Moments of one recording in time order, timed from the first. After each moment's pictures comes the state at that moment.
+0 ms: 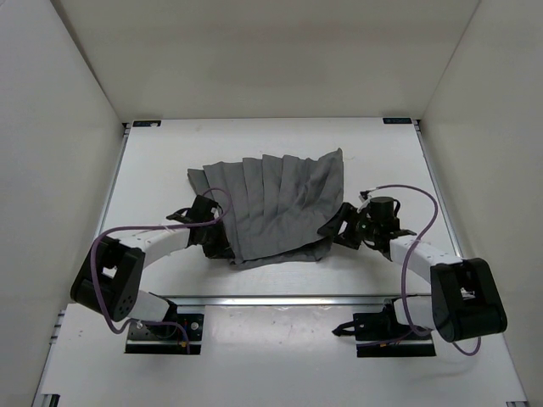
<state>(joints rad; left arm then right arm) -0.42 1.42 0.63 -0.38 0.24 -0.71 0.17 1.25 0.43 0.08 -0.54 0.69</state>
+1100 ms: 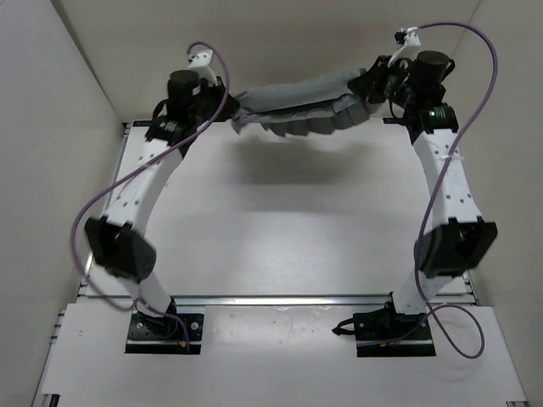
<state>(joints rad) -0.30 1.77 1.84 -0.38 0.18 -0.33 0.02 1.74 1.95 -0.35 -0.53 0.26</state>
